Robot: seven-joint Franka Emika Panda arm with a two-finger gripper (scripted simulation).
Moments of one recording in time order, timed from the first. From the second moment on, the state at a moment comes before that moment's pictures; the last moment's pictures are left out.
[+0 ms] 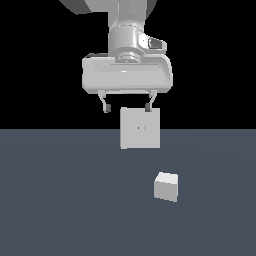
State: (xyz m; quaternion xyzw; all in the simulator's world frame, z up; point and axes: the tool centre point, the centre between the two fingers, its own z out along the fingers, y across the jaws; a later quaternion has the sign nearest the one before) arm -0.008 0.000 0.146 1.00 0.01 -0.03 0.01
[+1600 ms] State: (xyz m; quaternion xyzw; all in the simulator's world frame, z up) arm -0.089 -0.054 0.077 0.98 -0.18 0.04 0.01
